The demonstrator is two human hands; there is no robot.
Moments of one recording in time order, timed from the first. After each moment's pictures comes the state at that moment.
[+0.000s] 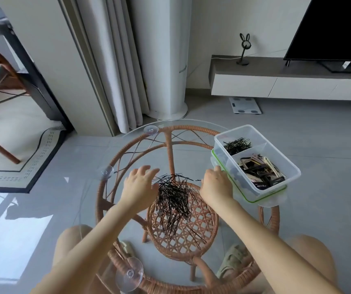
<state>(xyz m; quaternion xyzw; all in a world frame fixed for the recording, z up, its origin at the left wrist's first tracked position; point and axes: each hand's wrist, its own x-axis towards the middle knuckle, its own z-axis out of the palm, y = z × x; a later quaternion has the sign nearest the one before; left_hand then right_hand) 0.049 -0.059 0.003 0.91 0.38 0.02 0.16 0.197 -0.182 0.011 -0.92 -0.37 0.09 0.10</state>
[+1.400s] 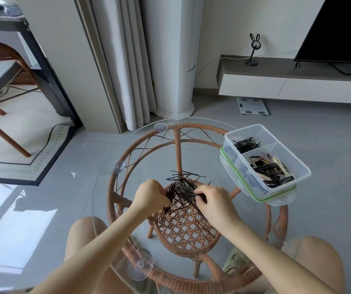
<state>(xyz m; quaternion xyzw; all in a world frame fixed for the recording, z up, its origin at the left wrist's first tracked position) 0.035 -0.084 0.016 0.80 0.48 -0.03 0.36 0.152 -0.214 0.008 -0.81 -0.50 0.10 0.28</state>
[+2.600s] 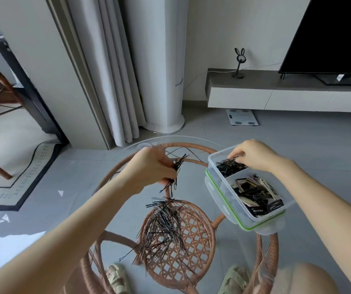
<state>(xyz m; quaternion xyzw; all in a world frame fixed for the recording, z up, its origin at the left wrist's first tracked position) 0.108 -0.054 0.121 0.78 0.40 0.08 0.47 0.369 -0.177 0.078 -0.85 -0.50 0.12 0.08</state>
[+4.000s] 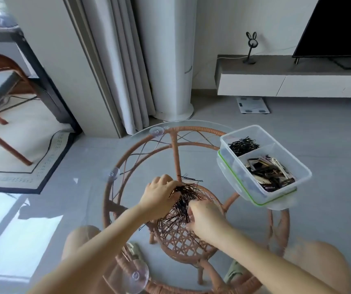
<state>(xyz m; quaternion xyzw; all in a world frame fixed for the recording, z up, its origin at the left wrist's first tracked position) 0.064 -0.075 -0.009 0.94 0.28 -0.04 0.18 0.146 -0.209 0.008 -0.81 -0.52 0.23 0.11</state>
